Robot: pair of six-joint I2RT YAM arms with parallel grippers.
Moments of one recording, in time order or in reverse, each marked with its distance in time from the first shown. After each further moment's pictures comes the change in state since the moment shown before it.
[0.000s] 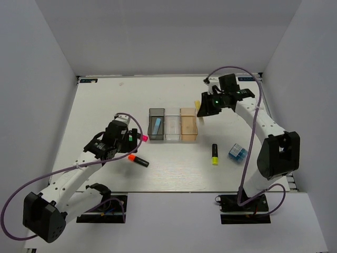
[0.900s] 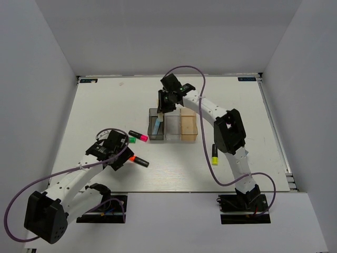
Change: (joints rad) left arm 0.052 -0.002 -0.129 -0.145 0.017 -0.799; right arm 0.404 0.626 0.657 -0.002 0.338 0.468
